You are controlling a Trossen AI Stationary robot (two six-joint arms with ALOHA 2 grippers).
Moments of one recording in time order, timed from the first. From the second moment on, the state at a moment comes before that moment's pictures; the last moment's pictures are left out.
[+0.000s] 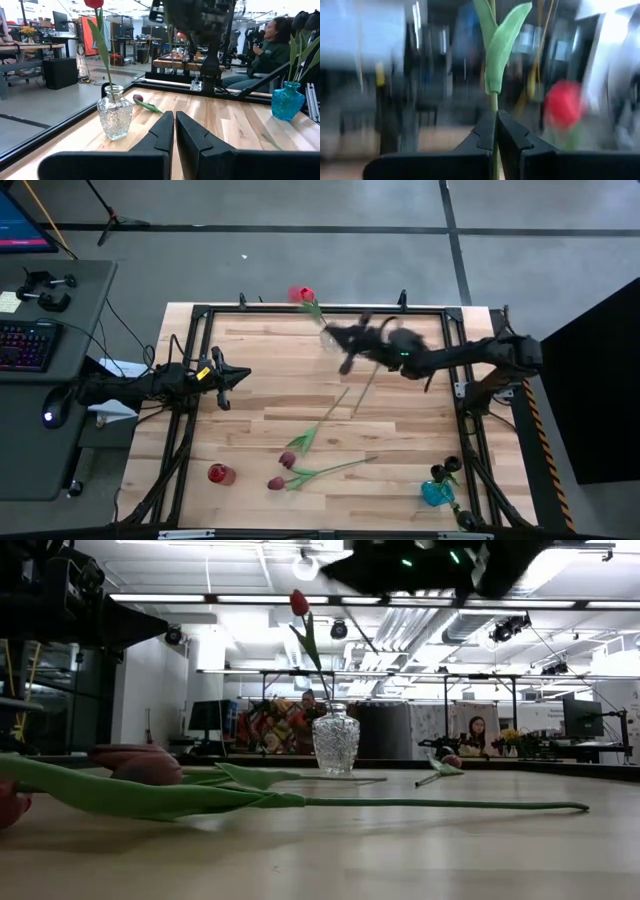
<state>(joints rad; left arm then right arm) -0.02 0.01 0.01 0.05 -0.30 -0.02 -0.17 1.56 0.82 0.97 0.14 -0.19</state>
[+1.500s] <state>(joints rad) -0.02 0.02 0.01 0.05 -0.30 -0.02 -0.40 2.00 0.98 1.32 0.27 -0.04</state>
